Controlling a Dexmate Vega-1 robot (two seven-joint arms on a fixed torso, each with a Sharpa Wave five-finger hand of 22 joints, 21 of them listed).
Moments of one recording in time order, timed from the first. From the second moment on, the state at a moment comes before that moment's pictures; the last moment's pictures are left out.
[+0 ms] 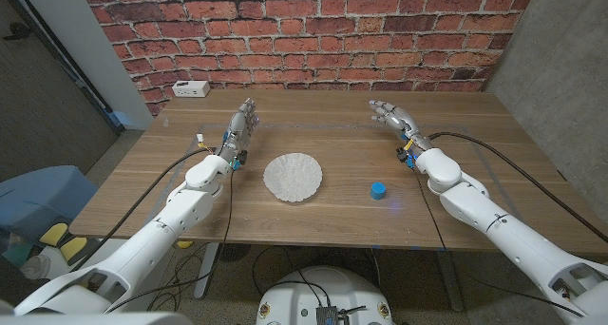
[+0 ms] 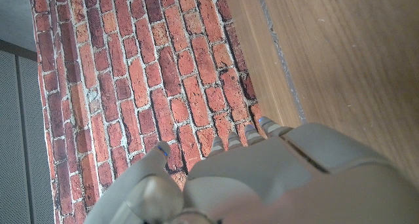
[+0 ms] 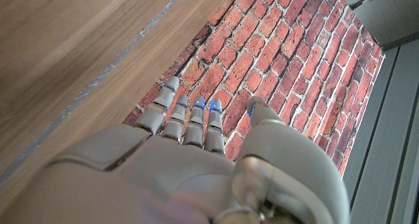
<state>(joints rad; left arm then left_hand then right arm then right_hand) 0.86 0.54 0.38 -1.37 -0.63 -0.24 -0.01 0.03 0.07 0.45 0.17 0.29 -0.17 -0.10 0.19 0.17 -0.17 -0.05 0.20 0.18 -0.17 -0.03 0.18 0.17 -0.14 -0.03 0.24 0.19 -0.83 -0.62 -0.48 -1.46 0.26 0.27 -0.11 0.57 0.20 0.34 -0.07 0.24 0.33 0.02 0.22 0.18 0.29 0.06 0.22 0.18 0.24 0.06 0.22 0.18 0.37 0.08 0.21 0.17</state>
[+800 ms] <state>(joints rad) 0.91 0.58 0.38 -1.47 -0.62 -0.20 0.04 0.03 0.07 0.44 0.17 0.30 -0.17 -0.10 0.18 0.17 -0.17 -0.05 0.20 0.18 -0.17 -0.03 0.19 0.17 -0.13 -0.02 0.24 0.19 -0.84 -0.69 -0.54 -1.57 0.03 0.27 -0.13 0.62 0.19 0.56 -0.05 0.20 0.53 0.03 0.23 0.19 0.51 0.09 0.27 0.21 0.47 -0.01 0.30 0.27 0.44 0.05 0.22 0.18</state>
